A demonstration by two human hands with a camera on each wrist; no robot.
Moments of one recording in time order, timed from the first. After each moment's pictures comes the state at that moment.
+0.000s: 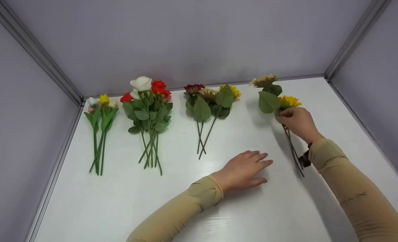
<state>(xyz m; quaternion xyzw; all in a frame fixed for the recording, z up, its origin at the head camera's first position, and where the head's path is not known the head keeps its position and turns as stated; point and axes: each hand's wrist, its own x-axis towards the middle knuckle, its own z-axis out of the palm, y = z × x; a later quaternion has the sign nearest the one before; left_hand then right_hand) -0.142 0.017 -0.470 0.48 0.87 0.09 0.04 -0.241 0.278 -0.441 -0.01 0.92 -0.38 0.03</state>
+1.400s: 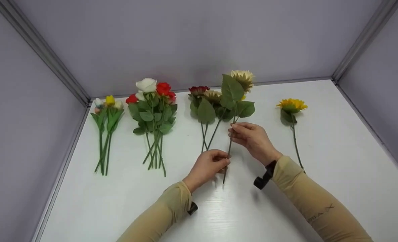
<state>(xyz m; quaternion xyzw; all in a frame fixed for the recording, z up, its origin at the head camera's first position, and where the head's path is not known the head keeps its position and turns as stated) -0.151 -0.072 -0.478 0.07 0.74 0.64 0.20 -0.214 0.127 -0.460 0.05 0.56 -0.81 0.15</state>
